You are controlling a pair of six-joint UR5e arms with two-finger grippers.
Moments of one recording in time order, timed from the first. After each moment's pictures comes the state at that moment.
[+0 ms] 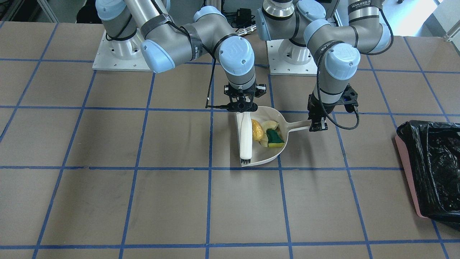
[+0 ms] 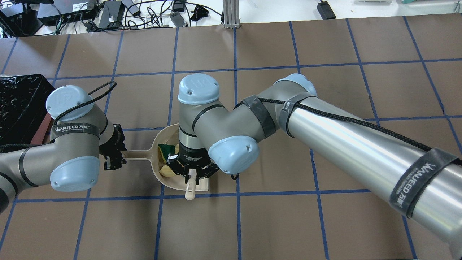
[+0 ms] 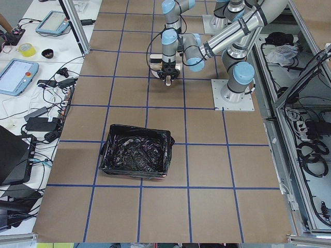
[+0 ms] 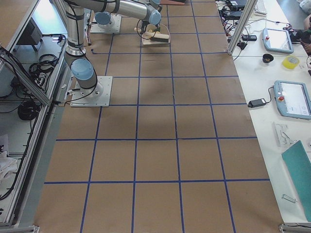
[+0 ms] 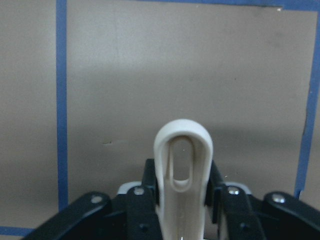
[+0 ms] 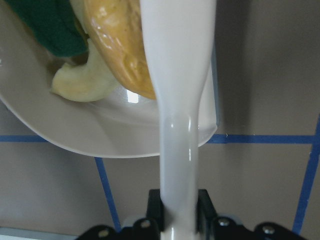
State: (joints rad) left arm -1.39 -1.59 -2.24 -0.88 1.67 -1.44; right arm 2.15 -1.22 1.70 -1.89 -1.23 0.62
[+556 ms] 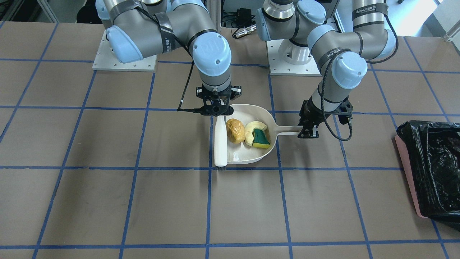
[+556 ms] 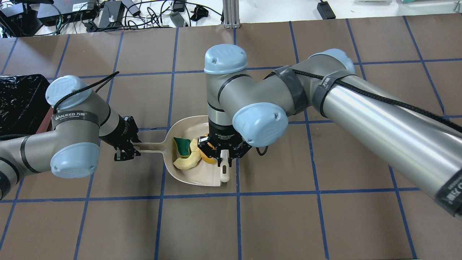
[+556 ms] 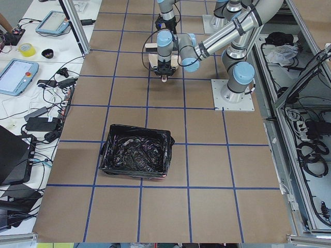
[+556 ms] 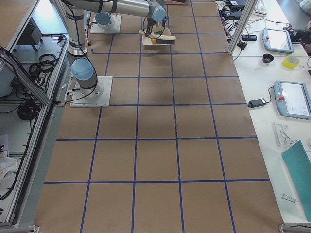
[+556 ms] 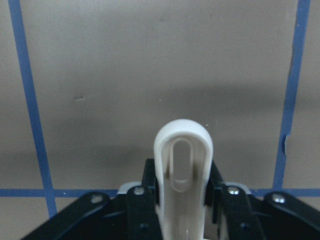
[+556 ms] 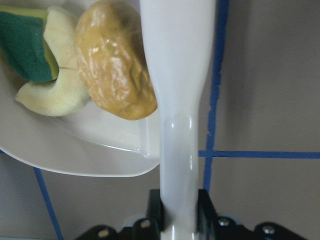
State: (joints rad) left arm -1.39 -1.65 -2.17 -0.92 1.49 -1.35; right arm 2.01 -1.30 1.68 -1.69 -1.38 0.41
